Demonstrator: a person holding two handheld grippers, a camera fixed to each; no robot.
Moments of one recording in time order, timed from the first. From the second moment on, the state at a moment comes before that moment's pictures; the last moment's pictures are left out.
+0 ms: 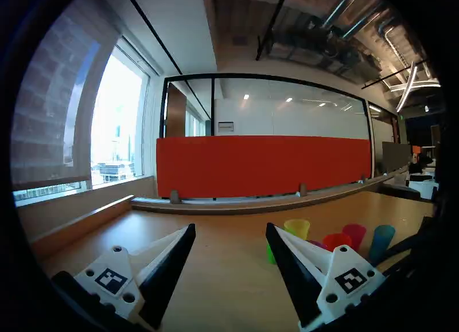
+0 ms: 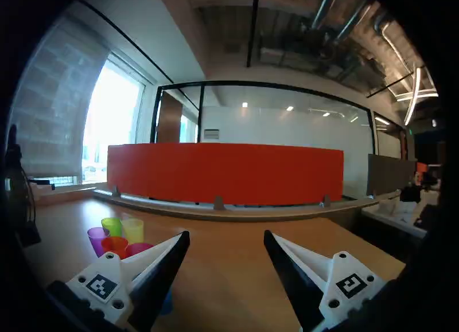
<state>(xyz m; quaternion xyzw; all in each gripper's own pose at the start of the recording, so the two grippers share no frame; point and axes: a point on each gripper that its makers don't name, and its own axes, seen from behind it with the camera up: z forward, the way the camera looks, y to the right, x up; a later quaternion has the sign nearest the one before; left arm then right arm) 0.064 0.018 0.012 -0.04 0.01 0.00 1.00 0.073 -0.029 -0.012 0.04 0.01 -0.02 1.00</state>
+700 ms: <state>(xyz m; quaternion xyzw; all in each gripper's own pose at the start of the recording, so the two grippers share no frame) 0.063 0.030 0.016 -0.09 -0.02 0.02 1.00 0.060 -0.075 -0.017 0.14 -0.04 -0.07 0.99</state>
